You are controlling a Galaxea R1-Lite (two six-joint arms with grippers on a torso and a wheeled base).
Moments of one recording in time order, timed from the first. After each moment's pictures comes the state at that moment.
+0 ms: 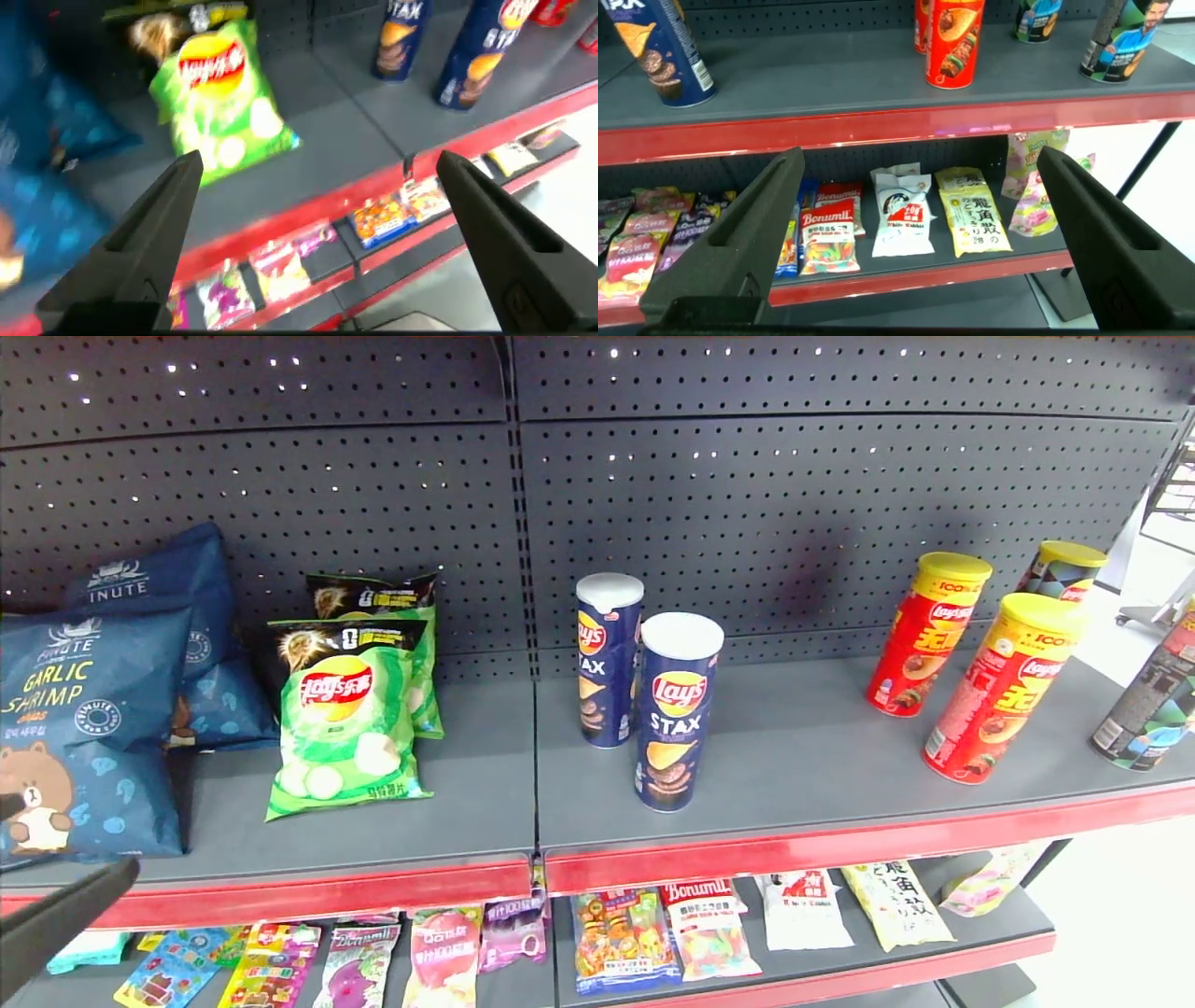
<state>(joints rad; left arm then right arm) 0.13 0.66 -0.55 0.10 -0.44 0.11 0.00 0.00 -0.03 0.01 -0.02 0.00</state>
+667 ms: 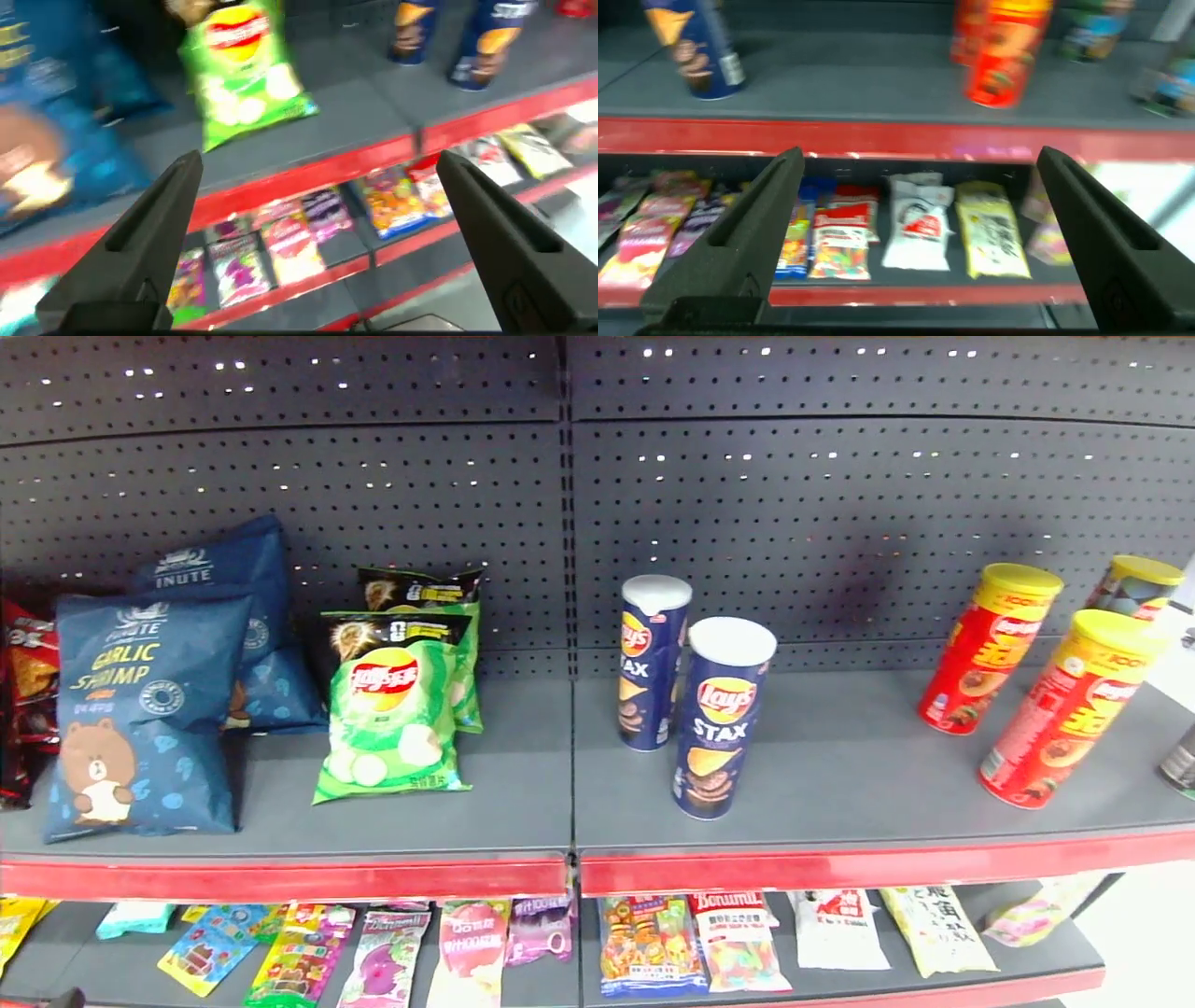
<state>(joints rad) 0.13 0.43 -0.48 0.21 -0.41 0.11 0.00 0.00 -0.03 0.01 -0.02 -0.05</state>
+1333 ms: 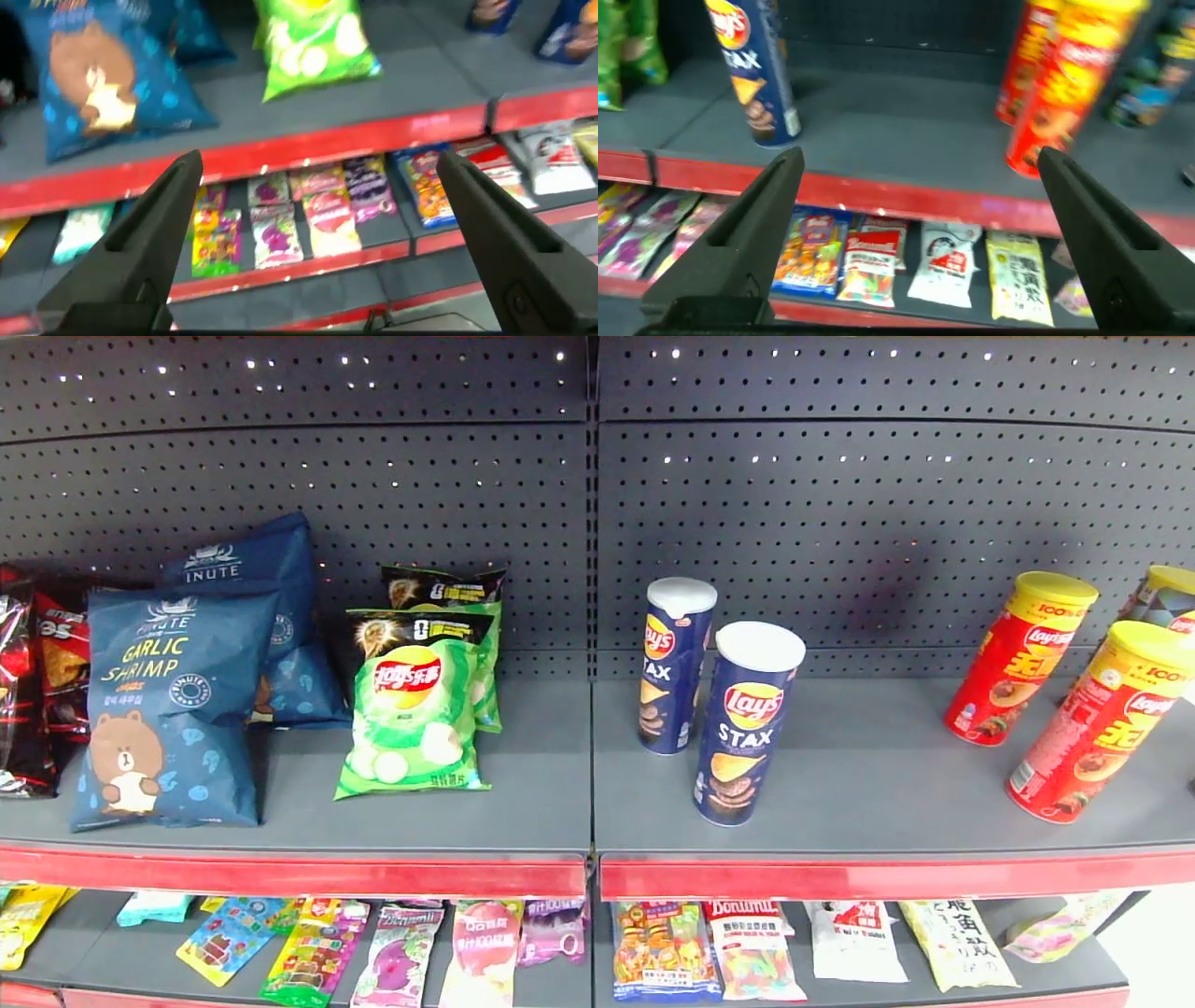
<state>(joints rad) 0.13 0.29 -0.34 0.23 -0.28 0.12 0.04 0.31 -0.24 -0.08 0.07 -0.06</state>
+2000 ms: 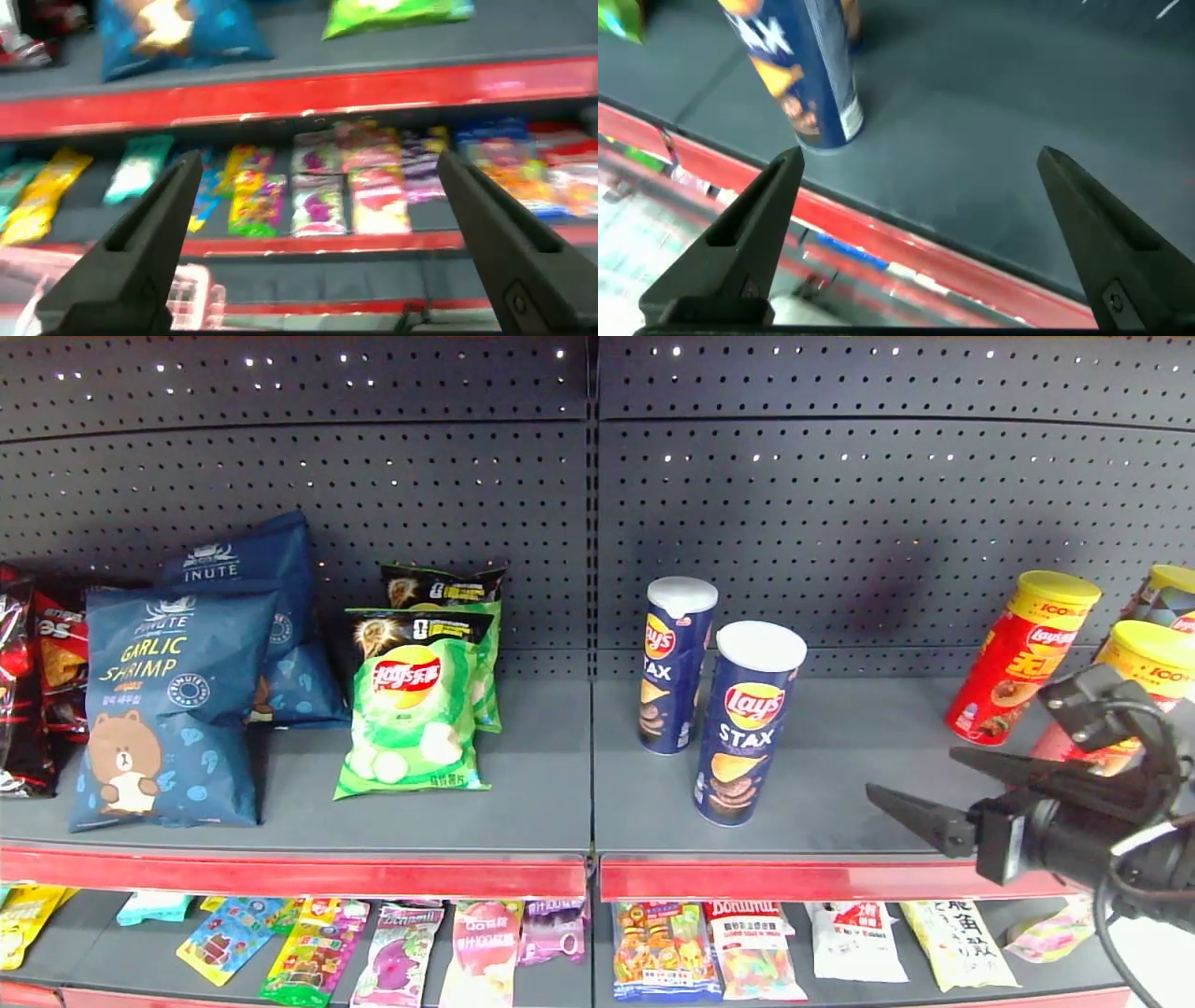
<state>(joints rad) 0.13 0.10 -0.14 0.20 -0.07 0.12 0.28 1.33 -0.37 -0.62 0.10 -0.05</state>
